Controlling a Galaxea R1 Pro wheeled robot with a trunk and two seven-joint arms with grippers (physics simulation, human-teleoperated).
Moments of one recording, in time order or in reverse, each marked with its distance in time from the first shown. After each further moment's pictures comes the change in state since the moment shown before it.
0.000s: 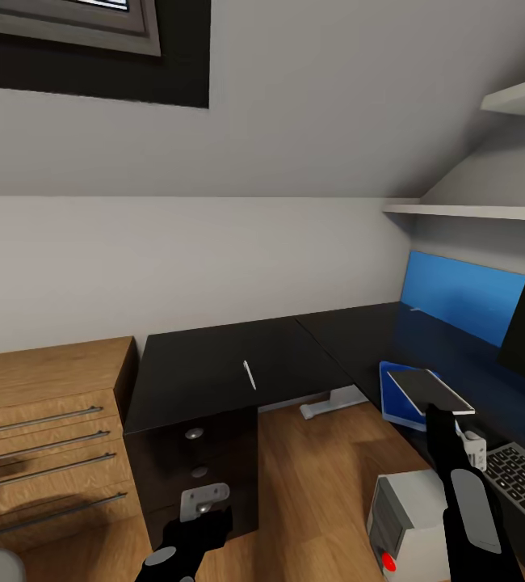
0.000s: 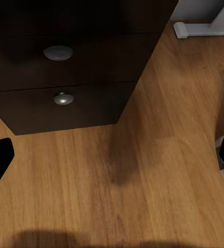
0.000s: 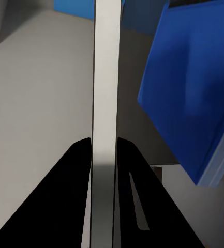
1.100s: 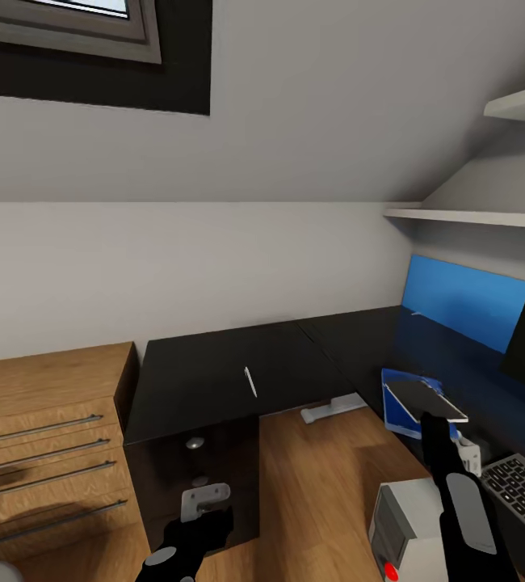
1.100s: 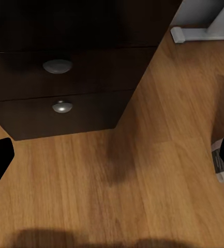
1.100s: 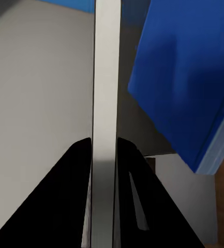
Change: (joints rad) left arm 0.000 0.000 -0.001 0.000 0.004 0.000 -0.005; right arm 0.000 -0.004 0.004 0.053 0.001 0.001 -0.017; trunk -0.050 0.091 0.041
